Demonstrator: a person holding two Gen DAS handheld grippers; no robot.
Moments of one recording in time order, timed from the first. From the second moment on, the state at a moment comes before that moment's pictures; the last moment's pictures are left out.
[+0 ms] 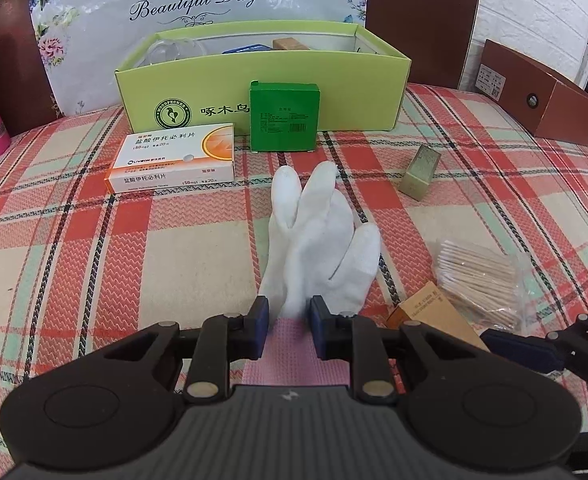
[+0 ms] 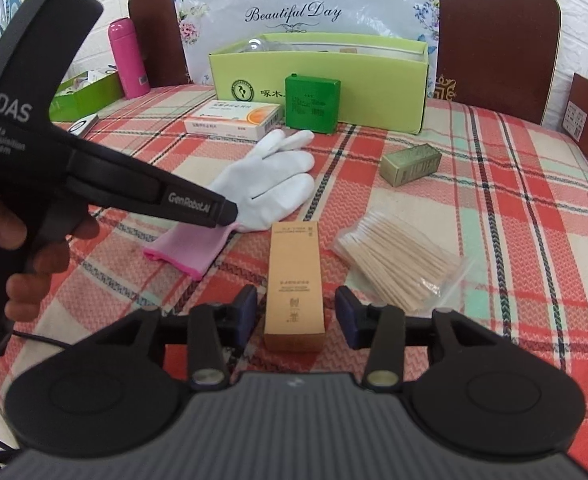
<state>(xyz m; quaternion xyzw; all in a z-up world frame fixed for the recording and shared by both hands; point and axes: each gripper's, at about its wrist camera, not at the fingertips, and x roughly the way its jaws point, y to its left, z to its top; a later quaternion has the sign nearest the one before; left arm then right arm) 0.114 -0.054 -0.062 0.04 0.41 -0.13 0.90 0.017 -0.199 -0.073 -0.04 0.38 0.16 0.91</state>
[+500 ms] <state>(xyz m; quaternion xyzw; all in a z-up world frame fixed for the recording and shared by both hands) 0.114 -0.046 -0.059 0.03 0.41 -0.15 0.90 0.029 -0.196 -0.076 -0.02 0.39 0.17 0.91</state>
